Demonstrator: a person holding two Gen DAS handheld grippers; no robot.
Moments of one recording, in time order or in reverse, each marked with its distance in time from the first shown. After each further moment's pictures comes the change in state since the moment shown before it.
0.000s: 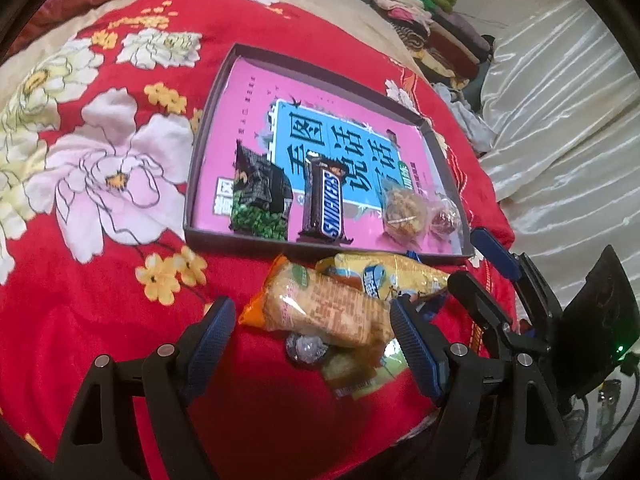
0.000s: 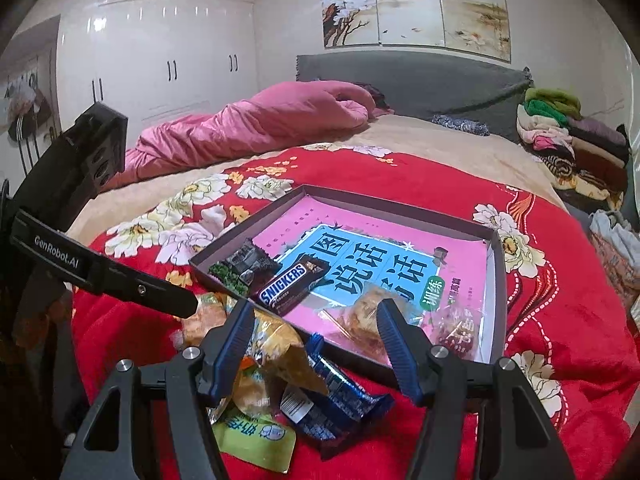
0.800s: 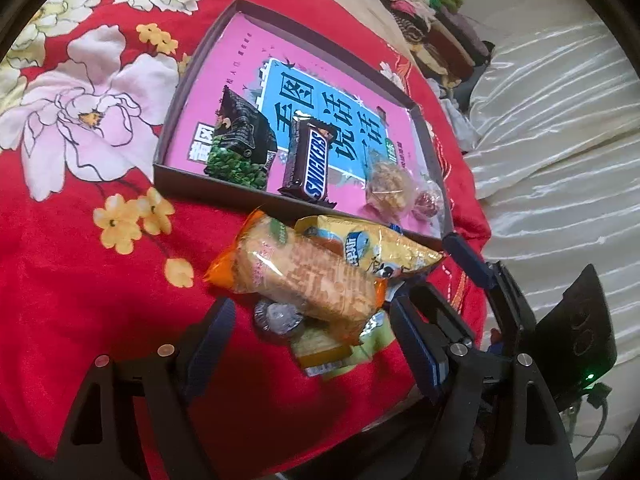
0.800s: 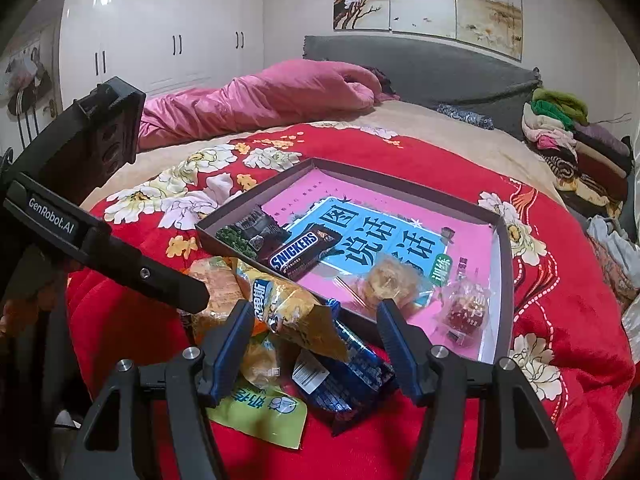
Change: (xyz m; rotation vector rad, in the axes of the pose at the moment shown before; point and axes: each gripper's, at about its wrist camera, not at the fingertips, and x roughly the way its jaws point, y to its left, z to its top) left arm 0.022 0.006 -0.012 -0.102 0.071 -0.136; right arm 0.004 0.014 -0.012 -0.047 0.077 -0.018
